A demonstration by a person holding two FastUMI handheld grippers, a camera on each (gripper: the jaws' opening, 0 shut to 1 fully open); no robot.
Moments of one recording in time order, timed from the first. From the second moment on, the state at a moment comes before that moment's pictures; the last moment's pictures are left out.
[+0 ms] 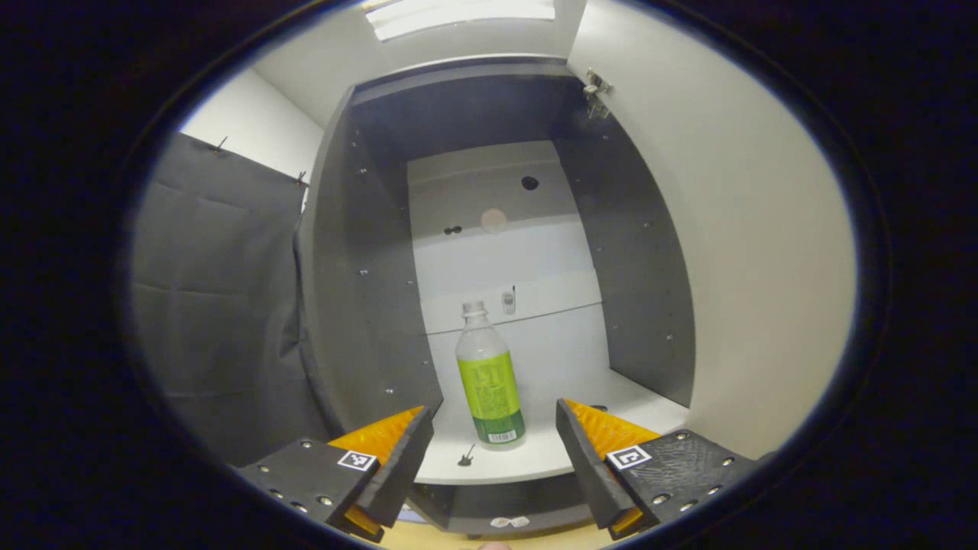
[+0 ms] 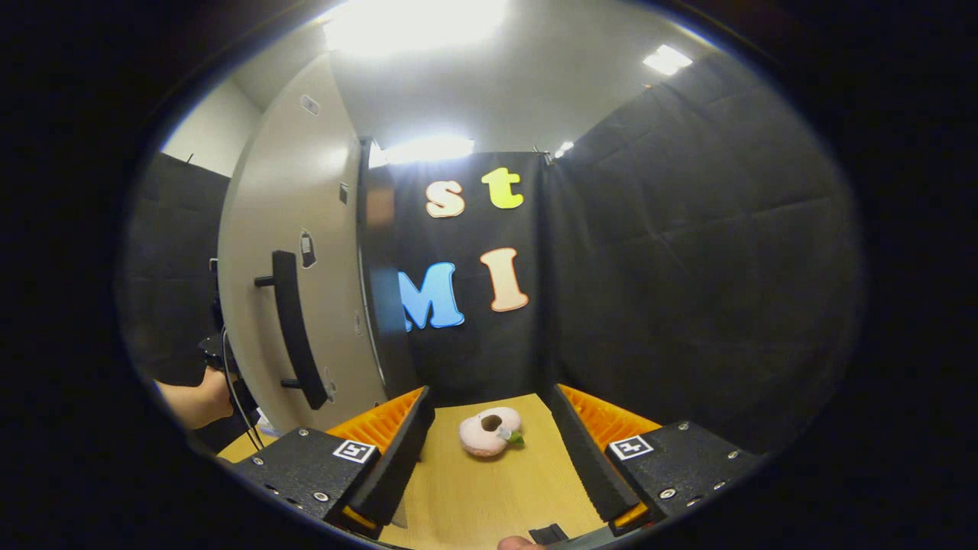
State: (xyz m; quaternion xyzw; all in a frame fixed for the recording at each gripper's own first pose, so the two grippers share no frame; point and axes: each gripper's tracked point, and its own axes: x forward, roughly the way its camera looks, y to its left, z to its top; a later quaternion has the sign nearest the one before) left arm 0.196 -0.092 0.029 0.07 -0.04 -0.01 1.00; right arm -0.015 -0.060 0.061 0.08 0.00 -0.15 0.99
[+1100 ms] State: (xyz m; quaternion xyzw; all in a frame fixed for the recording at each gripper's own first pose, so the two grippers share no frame) left arm 0.300 -0.071 -0.021 0.02 -0.01 -0.01 1.00; right arm 0.002 -0.036 0.017 0.07 0.06 -0.22 0.97
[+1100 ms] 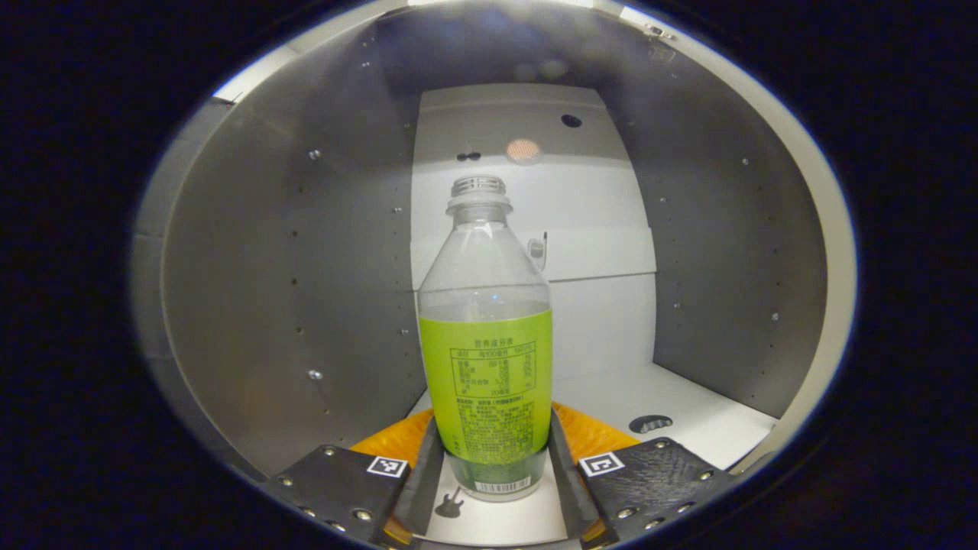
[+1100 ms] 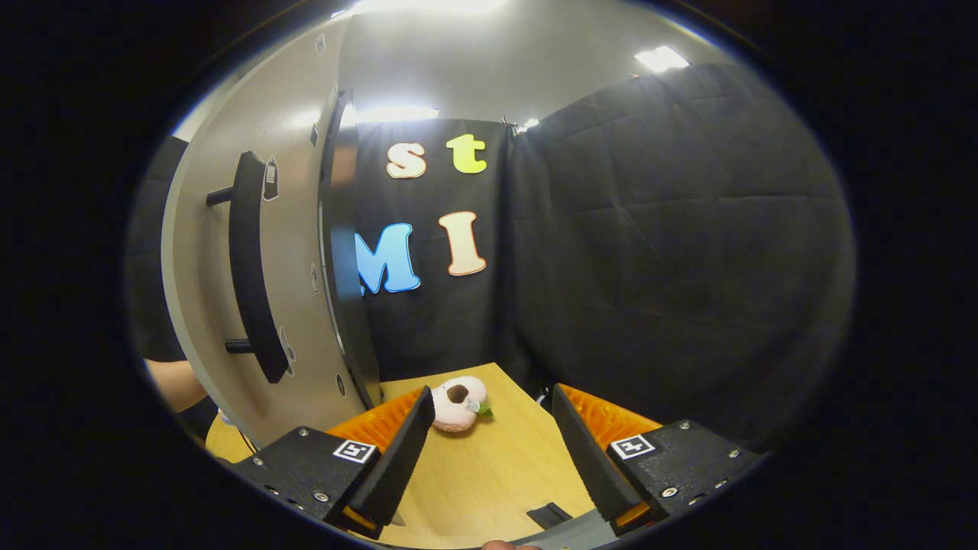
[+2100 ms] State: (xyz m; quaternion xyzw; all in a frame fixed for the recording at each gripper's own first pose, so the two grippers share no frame) left arm -0.006 -0.009 0.034 0.04 -0.06 0.11 0.99; right arm 0.019 -0.021 0.013 0.06 0.07 -0.01 1.00
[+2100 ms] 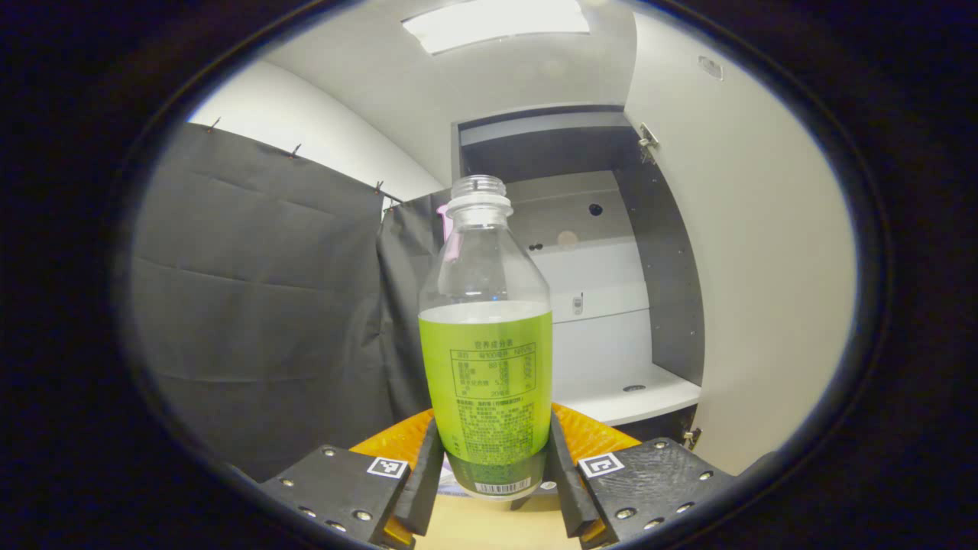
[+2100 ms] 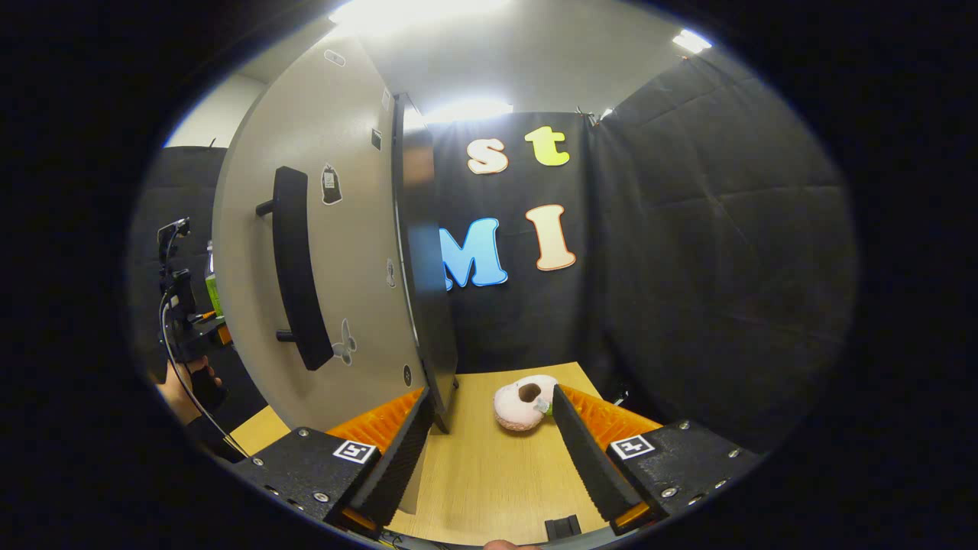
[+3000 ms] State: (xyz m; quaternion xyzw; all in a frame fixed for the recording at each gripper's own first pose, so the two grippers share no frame) left arm -0.140 -0.020 -0.054 0.05 -0.07 0.20 0.98; right arm 0.023 0.007 -0.066 0.02 0.12 0.09 0.99
